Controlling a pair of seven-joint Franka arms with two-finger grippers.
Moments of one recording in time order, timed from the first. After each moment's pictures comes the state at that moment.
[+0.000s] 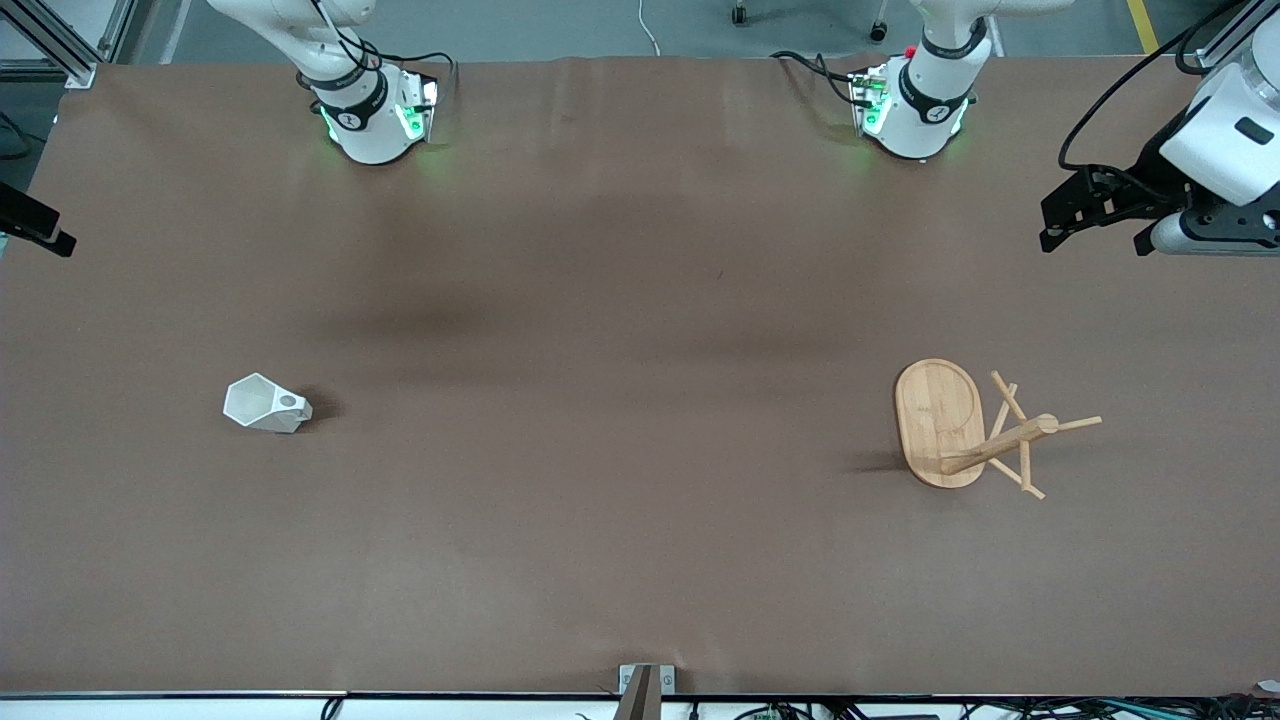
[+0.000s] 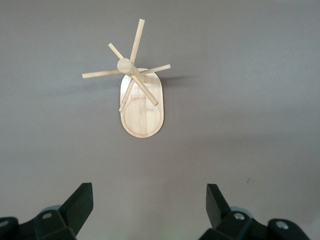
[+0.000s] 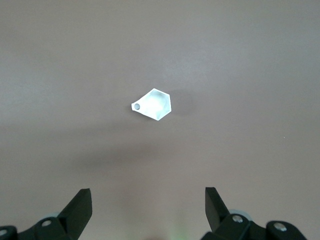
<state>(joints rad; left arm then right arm) -0.06 -0.02 -0.09 -1.52 -0.02 1.53 -0.11 -0.12 -0.01 -0.04 -1.50 0.00 1.46 -0.05</state>
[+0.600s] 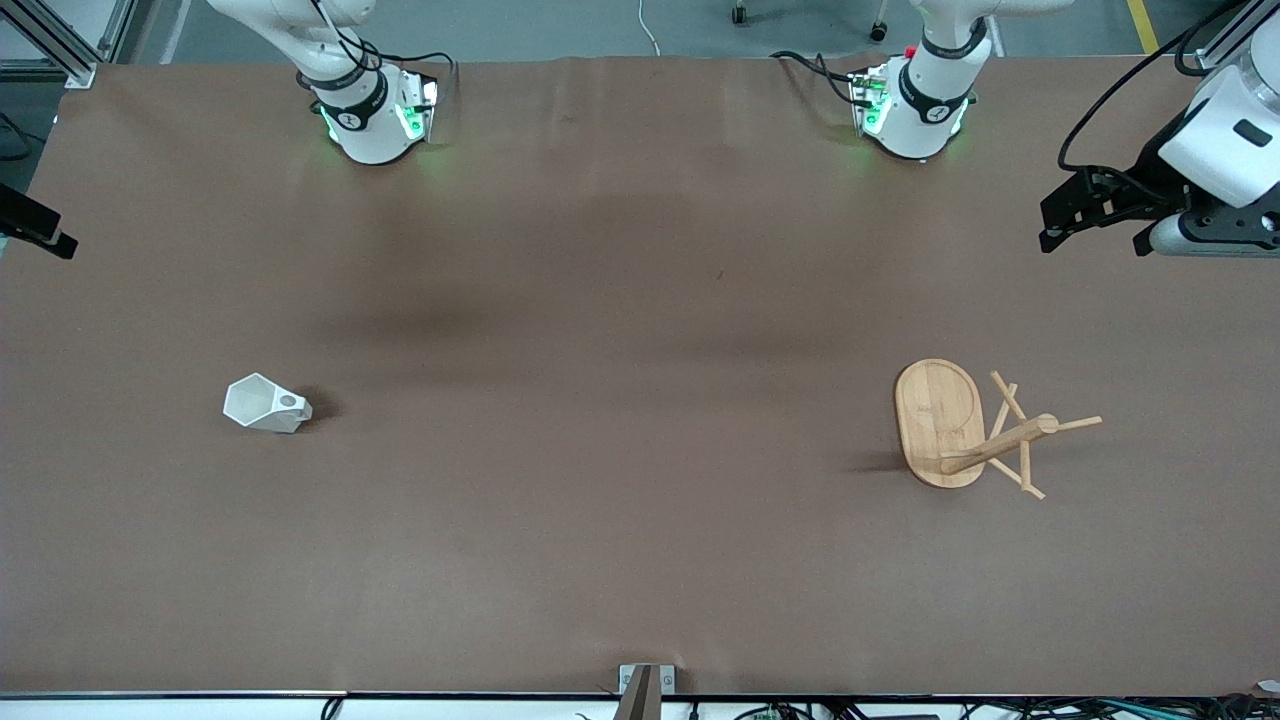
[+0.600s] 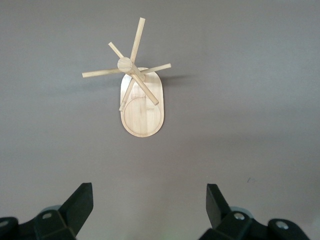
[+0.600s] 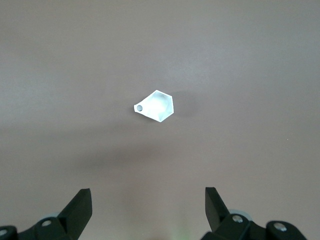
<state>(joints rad) -0.06 -0.02 -0.09 -1.52 -0.02 1.53 -0.11 -0.12 -0.01 -0.04 -1.50 0.01 1.47 -0.05</state>
